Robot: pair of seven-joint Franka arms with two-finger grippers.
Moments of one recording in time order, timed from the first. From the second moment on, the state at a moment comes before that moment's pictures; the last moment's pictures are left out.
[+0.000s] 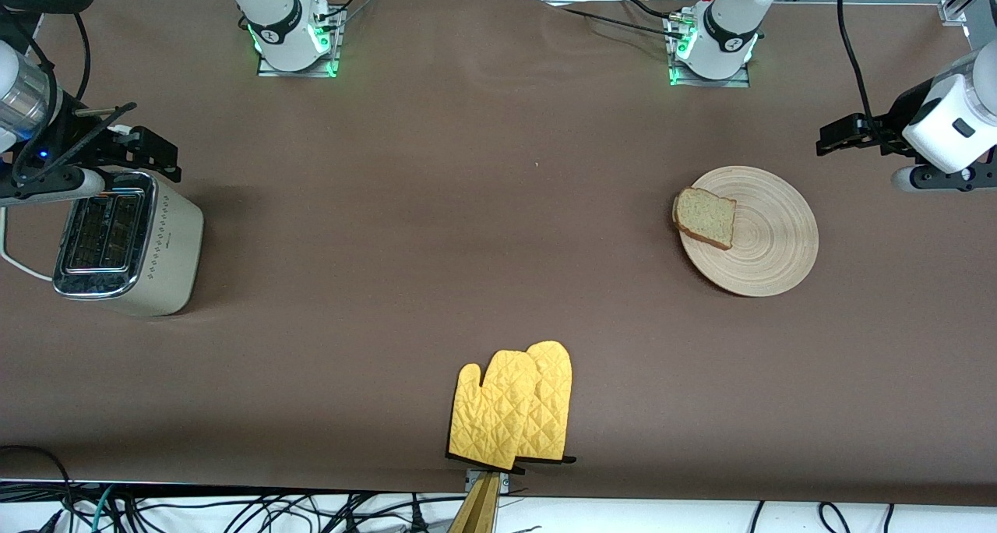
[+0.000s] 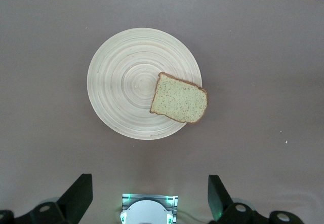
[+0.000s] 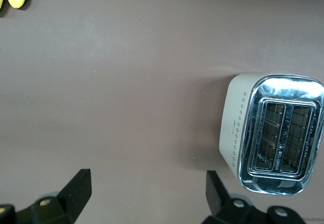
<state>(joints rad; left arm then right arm) -0.03 0.04 0.00 -1.60 -0.04 1.40 -0.08 0.10 0.06 -0.02 -1.58 0.01 1.63 -0.05</state>
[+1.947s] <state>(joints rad) -0.01 0.04 0.00 -1.60 -0.02 1.40 -0.09 0.10 0.06 -0.02 -1.58 0.01 1.64 -0.05</state>
